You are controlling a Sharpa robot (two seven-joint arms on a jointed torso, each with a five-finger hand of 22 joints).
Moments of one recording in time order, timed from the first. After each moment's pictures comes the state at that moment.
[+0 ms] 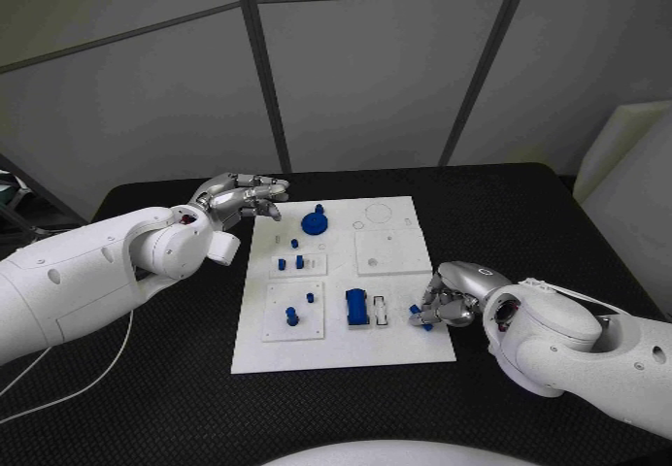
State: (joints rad) left arm 1.14 -0.82 0.09 1.30 -0.10 -0.08 0.18; left_hand 1.34 -0.12 0.45 -0.02 0.07 1.02 0.16 0.10 0.15 1.15 0.10 0.17 0.14 1.24 0.02 0.51 0.51 0.19 1.05 0.12 0.52 0.73; right arm 0.94 -1.02 0.04 1.89 -1.62 -0.25 -0.64; right_hand 1.28 -0.02 -0.21 0.16 0.23 1.21 0.02 0.08 0.60 1.42 -0.04 1.06 1.15 1.47 -0.10 1.41 1.25 0.02 1.47 0.01 1.57 1.31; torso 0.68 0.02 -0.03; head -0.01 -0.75
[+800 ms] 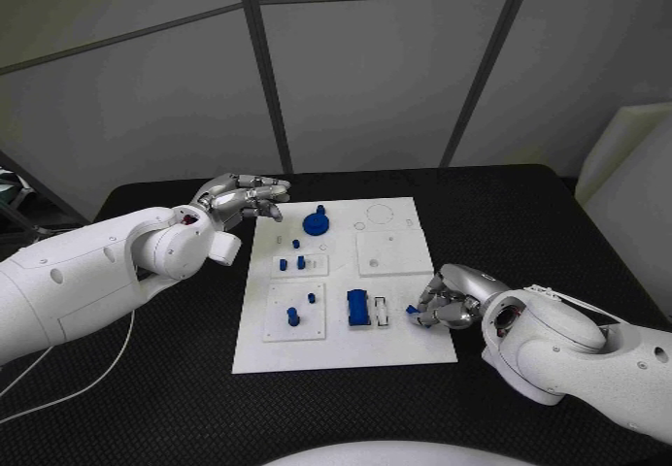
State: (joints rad) left arm 1.13 -0.82 0.09 1.31 -0.10 -0.08 0.18; left_hand 1.34 -0.12 0.45 -0.03 0.07 1.02 0.16 0.10 0.16 1.15 0.10 0.17 0.14 1.24 0.02 0.51 0.51 0.19 1.05 0.13 0.52 0.73; right arm 0.94 -1.02 0.04 1.91 -1.48 -0.37 -0.63; right_hand 1.39 0.00 -0.15 0.08 0.55 1.20 0.02 0.06 0.60 1.42 -0.05 1.05 1.15 1.47 -0.11 1.41 1.26 0.02 1.47 0.00 1.57 1.31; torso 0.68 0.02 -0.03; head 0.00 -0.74
